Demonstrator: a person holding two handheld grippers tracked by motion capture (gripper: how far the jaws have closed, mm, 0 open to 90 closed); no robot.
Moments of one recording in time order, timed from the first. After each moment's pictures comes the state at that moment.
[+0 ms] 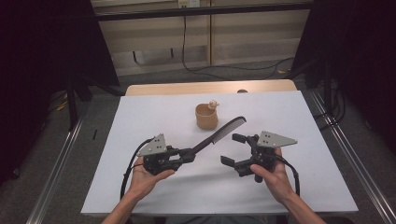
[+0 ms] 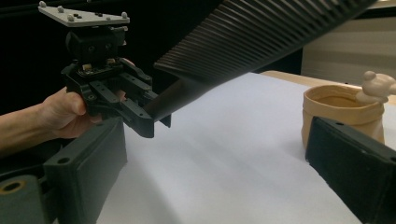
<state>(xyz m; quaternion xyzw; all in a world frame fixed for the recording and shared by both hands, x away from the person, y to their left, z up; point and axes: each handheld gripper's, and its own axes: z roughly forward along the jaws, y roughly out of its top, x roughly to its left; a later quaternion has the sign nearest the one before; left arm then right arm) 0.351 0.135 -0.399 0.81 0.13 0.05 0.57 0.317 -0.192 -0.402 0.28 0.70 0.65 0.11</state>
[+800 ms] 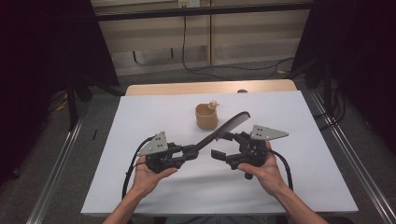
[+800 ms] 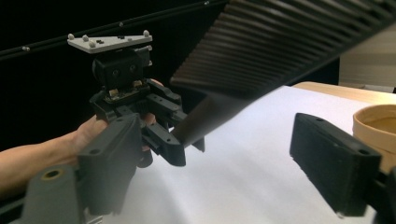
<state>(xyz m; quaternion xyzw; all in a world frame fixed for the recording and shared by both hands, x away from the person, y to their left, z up) 0.352 0.129 -0.391 0.79 0.12 0.06 0.60 0.330 -0.172 -0.392 0.26 0.68 0.69 0.05</state>
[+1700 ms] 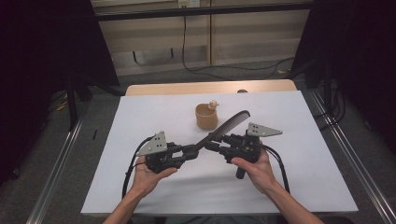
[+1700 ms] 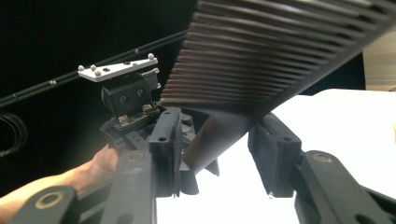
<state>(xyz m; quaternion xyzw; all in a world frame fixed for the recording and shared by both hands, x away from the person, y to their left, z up) 0.351 0.129 -0.389 0.79 0.12 0.06 0.60 0.340 -0.160 -0.397 0.28 0.63 0.73 0.00</state>
